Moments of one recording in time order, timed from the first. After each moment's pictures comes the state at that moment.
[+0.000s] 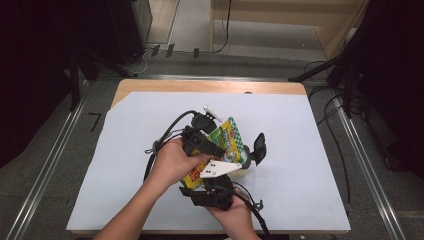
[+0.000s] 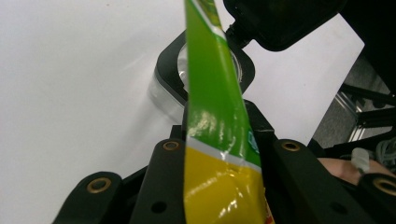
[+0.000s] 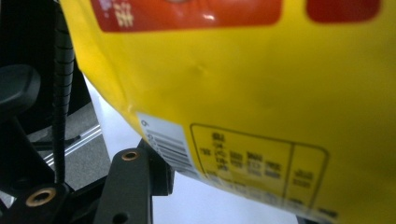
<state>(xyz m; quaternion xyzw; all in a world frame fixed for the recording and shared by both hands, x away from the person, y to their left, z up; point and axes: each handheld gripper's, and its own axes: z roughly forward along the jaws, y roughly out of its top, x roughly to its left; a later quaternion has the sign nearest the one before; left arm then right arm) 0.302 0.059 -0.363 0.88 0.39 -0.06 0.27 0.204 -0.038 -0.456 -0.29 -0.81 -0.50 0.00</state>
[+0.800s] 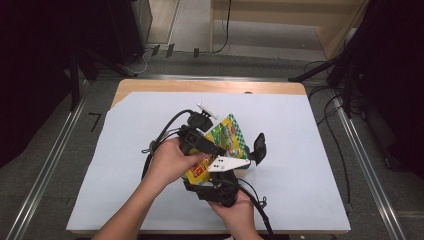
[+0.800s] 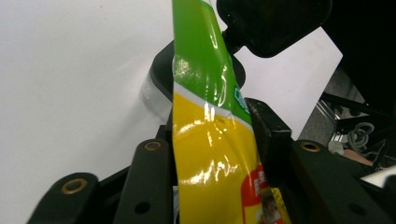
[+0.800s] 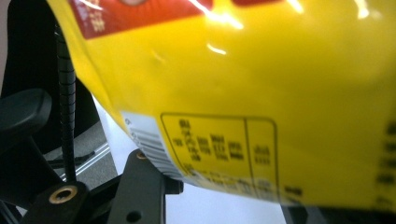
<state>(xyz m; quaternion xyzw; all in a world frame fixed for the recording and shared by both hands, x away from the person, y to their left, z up) 0.304 0.068 -0.361 0.87 0.39 -0.08 0.29 0.213 -0.050 -0.456 -0.31 -0.79 -0.52 0.03</state>
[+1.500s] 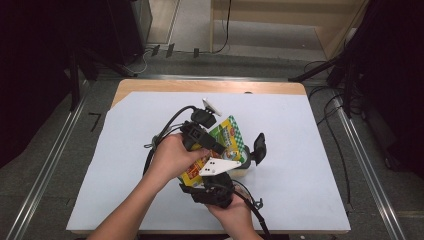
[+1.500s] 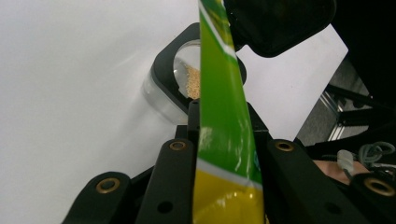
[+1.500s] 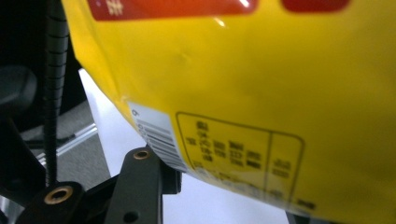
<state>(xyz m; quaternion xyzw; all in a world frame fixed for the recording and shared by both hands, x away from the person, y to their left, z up) 0.316 0.053 -0.349 0.88 0.39 -0.09 0.25 0.209 -0.038 -0.447 -0.29 -0.81 -0.50 0.00</state>
